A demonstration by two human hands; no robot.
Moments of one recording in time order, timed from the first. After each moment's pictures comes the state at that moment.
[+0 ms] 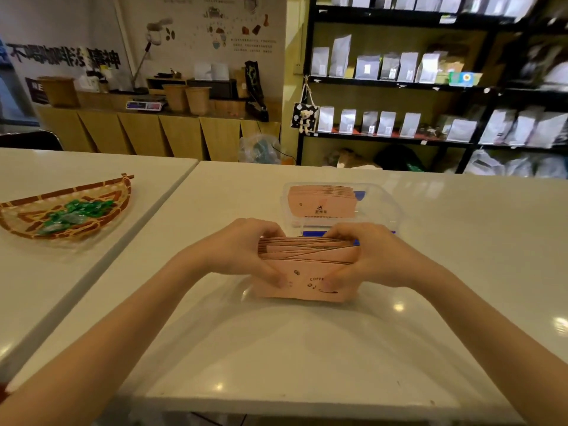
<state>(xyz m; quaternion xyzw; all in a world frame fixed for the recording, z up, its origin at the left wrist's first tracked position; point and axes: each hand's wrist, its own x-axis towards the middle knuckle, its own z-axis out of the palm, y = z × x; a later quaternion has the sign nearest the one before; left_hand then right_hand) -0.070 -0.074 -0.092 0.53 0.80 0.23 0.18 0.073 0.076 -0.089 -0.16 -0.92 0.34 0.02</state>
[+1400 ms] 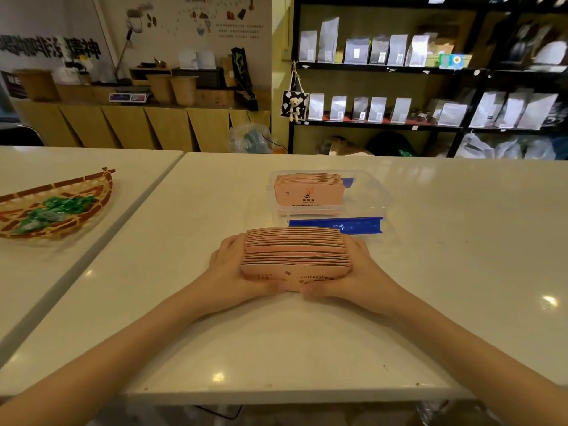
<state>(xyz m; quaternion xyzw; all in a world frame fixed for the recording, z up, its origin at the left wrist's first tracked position) -0.054 -0.084 -0.158 0.47 0.80 0.34 0.14 0.087 0.073 -0.146 -0.11 -0.88 0.44 0.15</state>
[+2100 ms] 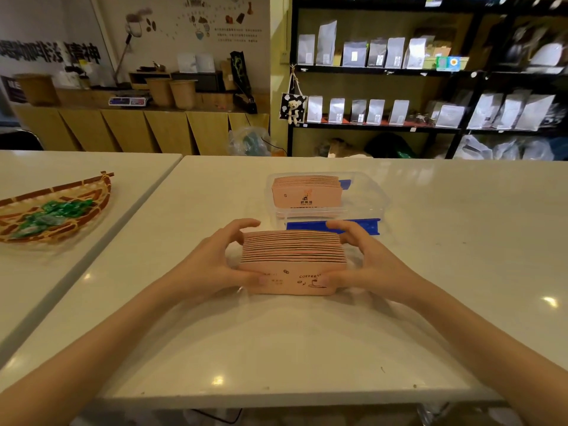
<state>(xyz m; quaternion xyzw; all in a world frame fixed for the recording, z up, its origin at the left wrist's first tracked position) -0.073 -0.089 -0.135 0.47 0.78 0.36 0.19 0.095 0.097 -0.137 -0.16 -0.85 0.50 0.09</state>
